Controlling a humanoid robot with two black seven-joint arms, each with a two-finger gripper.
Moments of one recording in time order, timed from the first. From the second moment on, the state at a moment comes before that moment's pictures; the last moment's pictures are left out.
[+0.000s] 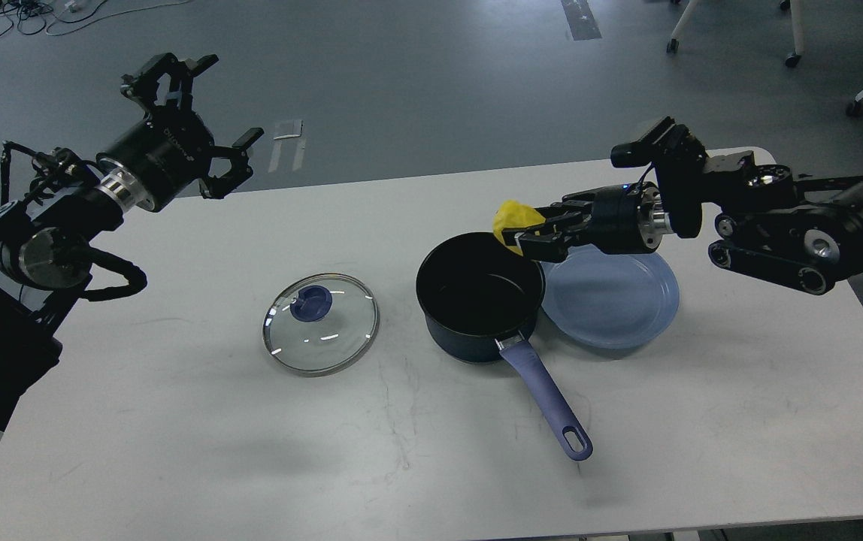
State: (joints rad) left arm -0.89 0.58 -0.64 -0.90 -0.01 -0.41 -0.06; right arm 1.24 -0.37 -0.27 0.91 -1.33 0.00 0.49
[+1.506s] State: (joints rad) left arm -0.80 0.45 -0.67 -0.88 -0.03 -0.41 -0.12; right arm 0.85 -0.22 0.68 0.85 -0.22 0.06 0.24
